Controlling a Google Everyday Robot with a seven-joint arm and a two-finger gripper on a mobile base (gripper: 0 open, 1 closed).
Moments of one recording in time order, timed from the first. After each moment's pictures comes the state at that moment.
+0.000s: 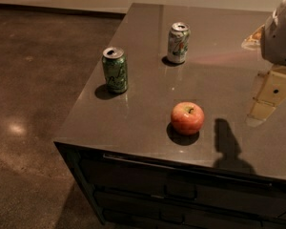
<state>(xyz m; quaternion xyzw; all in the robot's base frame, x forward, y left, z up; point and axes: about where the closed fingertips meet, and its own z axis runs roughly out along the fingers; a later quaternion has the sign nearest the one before) 0.438 -0.217 0.976 -0.60 0.78 -0.03 0.16</state>
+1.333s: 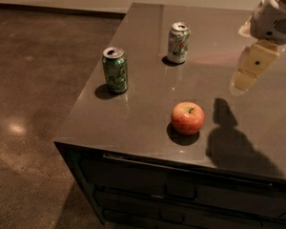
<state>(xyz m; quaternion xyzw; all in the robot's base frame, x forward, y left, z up) 0.503 -0.226 0.977 -0.55 0.82 -0.01 0.17</state>
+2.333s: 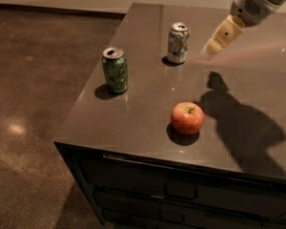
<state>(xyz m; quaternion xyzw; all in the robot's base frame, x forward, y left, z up) 0.625 -0.219 0.970 -0.44 0.86 0.07 0.25</state>
